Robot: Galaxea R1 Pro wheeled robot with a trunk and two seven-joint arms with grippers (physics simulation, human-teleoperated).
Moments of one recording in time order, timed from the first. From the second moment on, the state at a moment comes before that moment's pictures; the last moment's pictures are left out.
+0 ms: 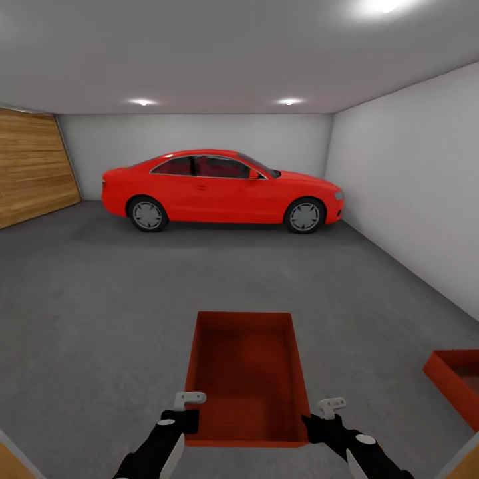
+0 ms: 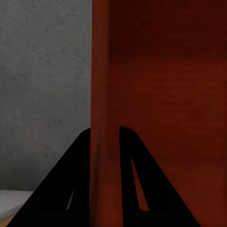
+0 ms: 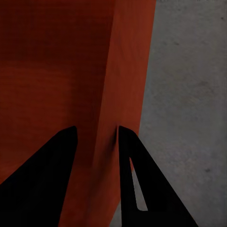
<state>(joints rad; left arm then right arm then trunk) -0.46 -0.17 0.07 -0.49 -0.11 0.21 0.14 -0.43 -0.06 0.00 -0.47 -0.02 0.03 0.32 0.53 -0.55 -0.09</state>
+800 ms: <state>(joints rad) -0.46 -0.17 0.07 -0.50 -0.11 0.21 0.14 -0.43 -0.06 0.00 -0.47 -0.02 0.03 0.32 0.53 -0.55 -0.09</state>
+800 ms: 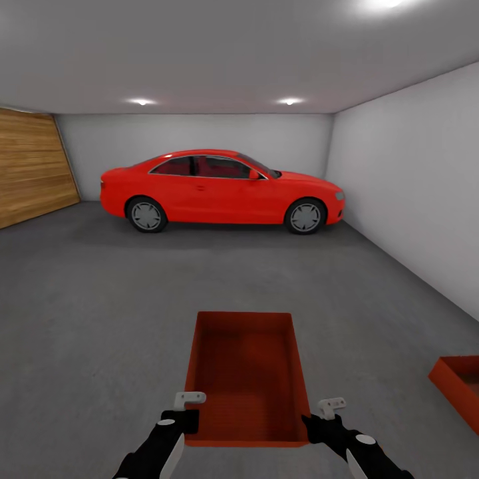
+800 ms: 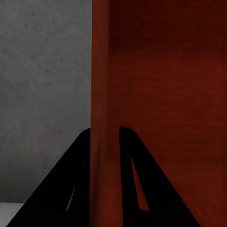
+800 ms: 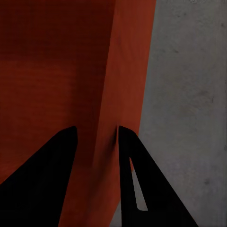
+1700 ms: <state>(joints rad) -0.46 -0.17 0.07 -0.50 -0.11 0.21 0.14 -0.43 -0.06 0.00 -0.47 -0.02 0.03 0.32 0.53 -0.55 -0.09</state>
